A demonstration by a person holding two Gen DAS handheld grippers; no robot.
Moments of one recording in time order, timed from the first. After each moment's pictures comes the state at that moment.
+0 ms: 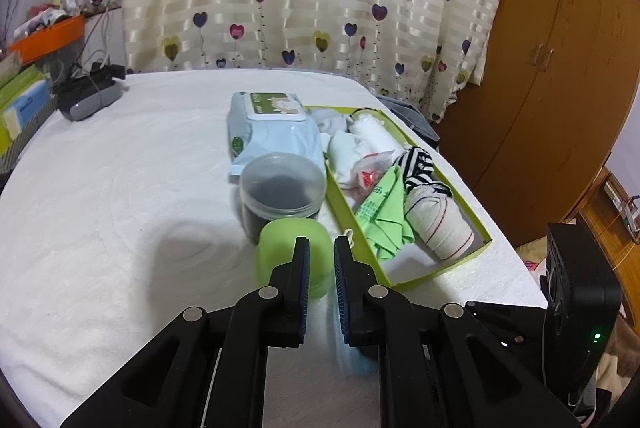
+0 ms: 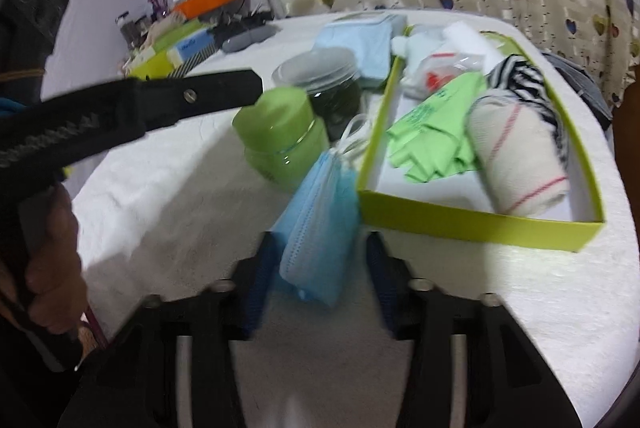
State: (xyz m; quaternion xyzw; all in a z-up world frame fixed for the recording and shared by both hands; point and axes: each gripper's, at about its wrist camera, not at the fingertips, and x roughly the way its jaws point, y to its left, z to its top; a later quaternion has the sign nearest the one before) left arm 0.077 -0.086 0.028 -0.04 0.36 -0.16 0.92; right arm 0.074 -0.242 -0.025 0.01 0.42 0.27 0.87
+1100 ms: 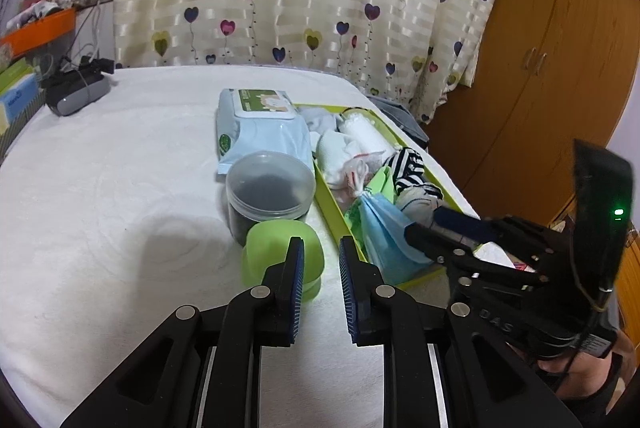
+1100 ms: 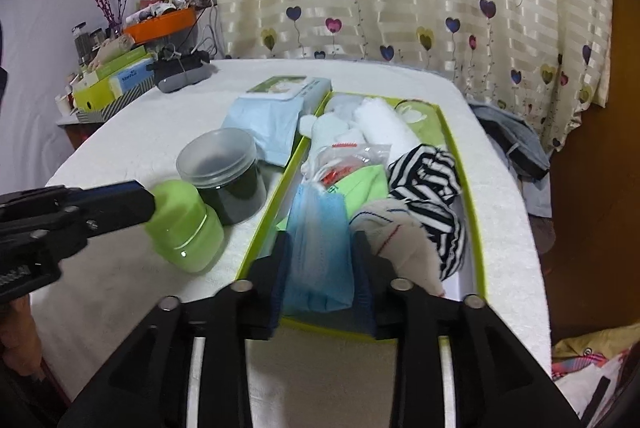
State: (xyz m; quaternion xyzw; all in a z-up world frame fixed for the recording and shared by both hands) left arm 0.081 -0.090 0.024 -0.05 0.36 -0.18 0.91; right arm 0.107 -0.273 0.021 -0.04 0.35 0.15 0.92
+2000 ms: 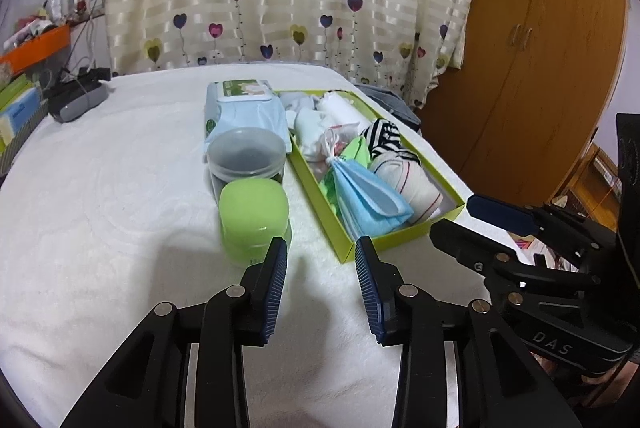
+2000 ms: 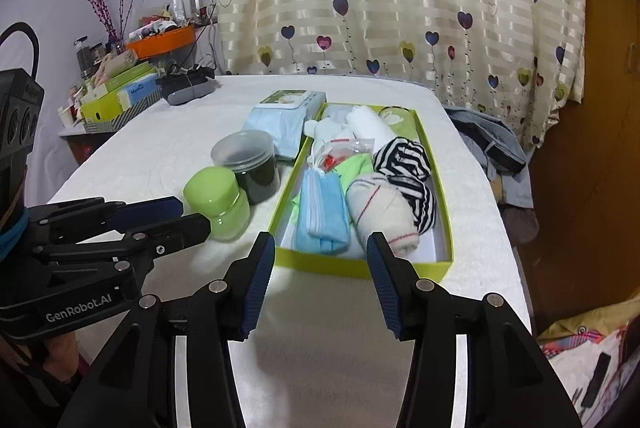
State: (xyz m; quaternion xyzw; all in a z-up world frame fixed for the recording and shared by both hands) left arm 0.040 -0.106 0.020 -0.01 0.36 -0.19 0.91; right arm 0.047 -0.277 0.038 -0.02 0.34 0.13 0.93
